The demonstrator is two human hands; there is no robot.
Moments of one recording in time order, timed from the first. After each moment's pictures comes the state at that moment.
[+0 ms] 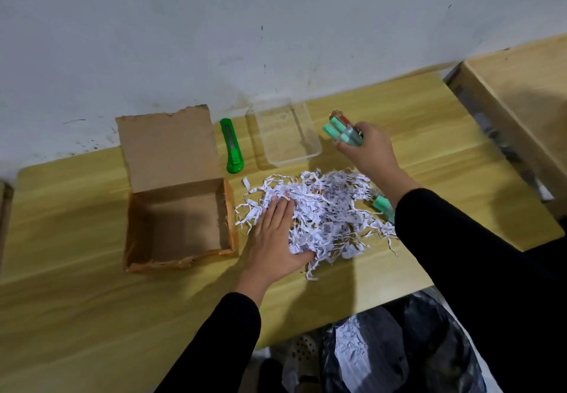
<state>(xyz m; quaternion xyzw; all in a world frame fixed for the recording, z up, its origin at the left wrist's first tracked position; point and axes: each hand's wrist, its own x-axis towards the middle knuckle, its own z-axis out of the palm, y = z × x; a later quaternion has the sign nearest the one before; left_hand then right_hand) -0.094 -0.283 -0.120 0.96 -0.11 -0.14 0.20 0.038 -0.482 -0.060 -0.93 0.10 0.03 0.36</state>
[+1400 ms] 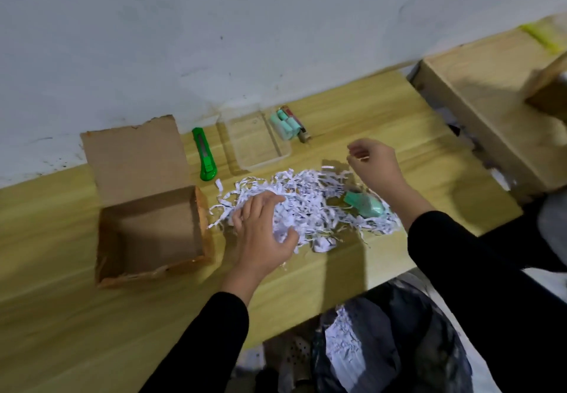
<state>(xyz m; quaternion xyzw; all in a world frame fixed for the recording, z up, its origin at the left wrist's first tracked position) -0.090 -0.307 -0.096 0.95 -0.08 0.04 0.31 -0.004 -0.532 -0.059 -0.92 0.11 0.00 0.37</state>
